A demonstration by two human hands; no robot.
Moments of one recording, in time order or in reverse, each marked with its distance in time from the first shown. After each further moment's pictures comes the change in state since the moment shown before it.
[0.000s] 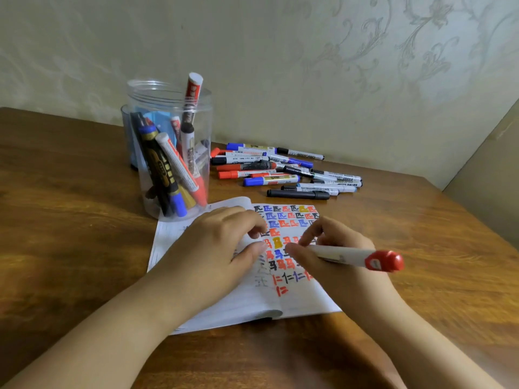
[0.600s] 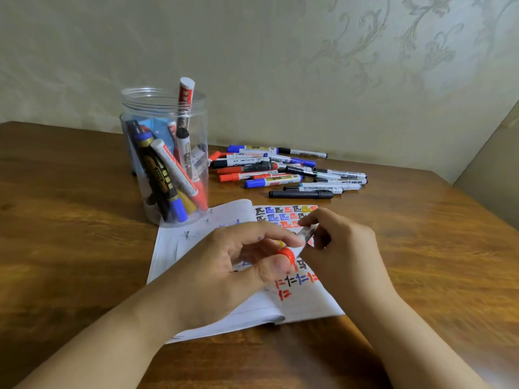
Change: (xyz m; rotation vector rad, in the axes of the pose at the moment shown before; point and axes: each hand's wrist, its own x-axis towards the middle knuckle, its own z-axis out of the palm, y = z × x) left_hand -0.002 0.018 -0.008 -0.757 -0.308 -0.178; right_hand 0.018 0.011 0.008 -0.239 0.234 -0.319
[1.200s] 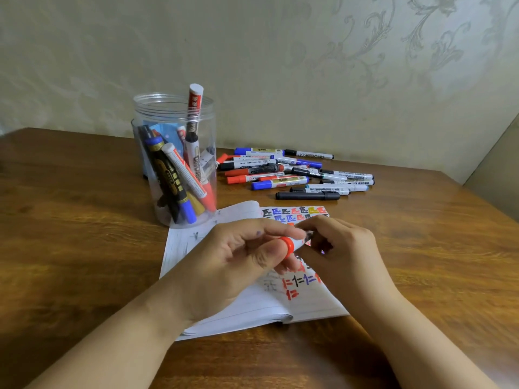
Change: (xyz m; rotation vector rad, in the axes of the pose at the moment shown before) left_hand -0.001 -0.003 -0.003 -0.210 0.012 0.062; right_hand -0.002 0.003 0.005 0.082 0.013 -0.179
